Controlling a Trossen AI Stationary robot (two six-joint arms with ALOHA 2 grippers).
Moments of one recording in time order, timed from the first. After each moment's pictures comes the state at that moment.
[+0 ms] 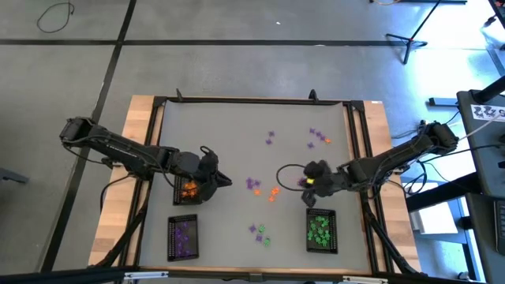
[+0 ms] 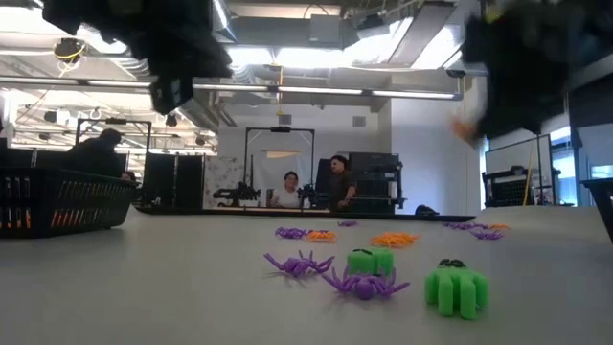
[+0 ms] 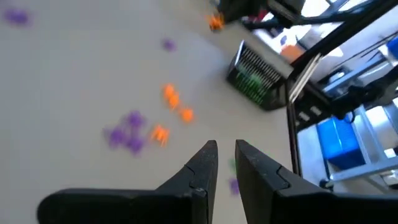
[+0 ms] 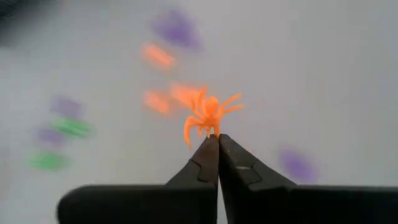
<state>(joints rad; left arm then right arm) -0.19 1.15 0.59 0.11 -0.09 -0.73 0.39 1.20 0.69 -0.41 0.33 0.86</state>
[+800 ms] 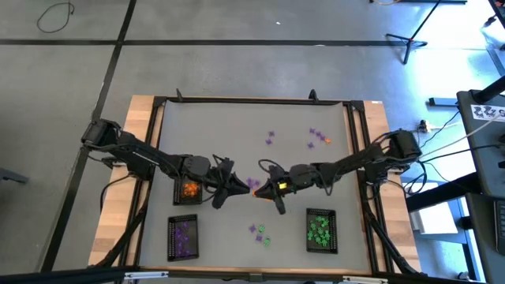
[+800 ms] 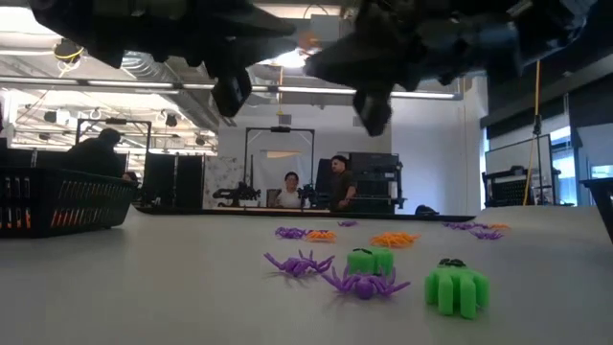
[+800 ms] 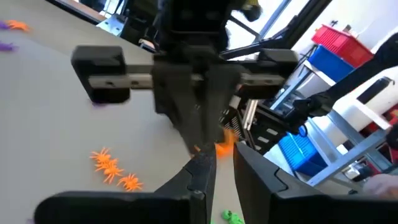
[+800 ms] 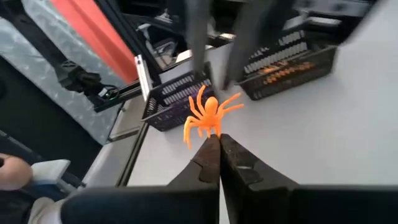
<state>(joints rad) -0.18 1.47 0.59 0.71 0.03 -0.56 0.22 1.68 0.75 0.71 -0.08 0.47</state>
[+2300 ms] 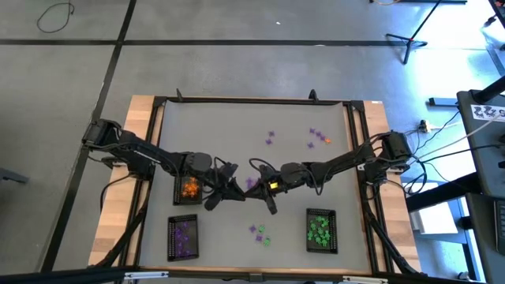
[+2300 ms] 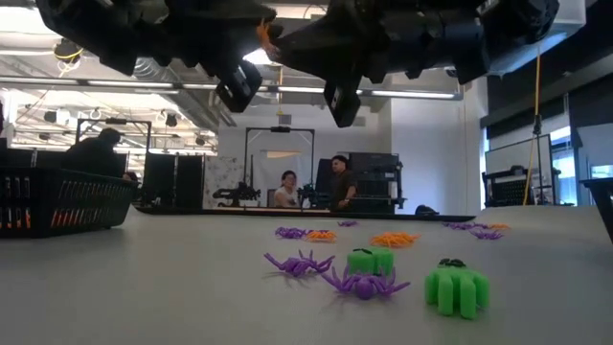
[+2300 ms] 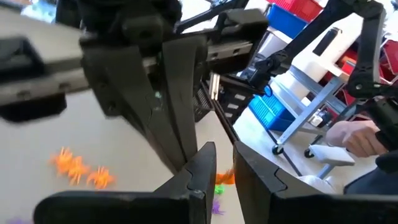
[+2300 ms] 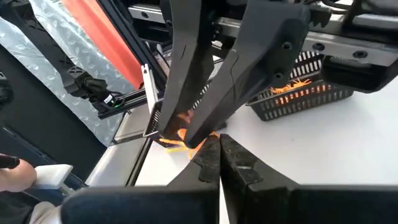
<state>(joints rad) -0.14 1.48 0.59 0.69 0.29 -0.42 0.19 1.77 0.88 0.70 -0.12 0.45</state>
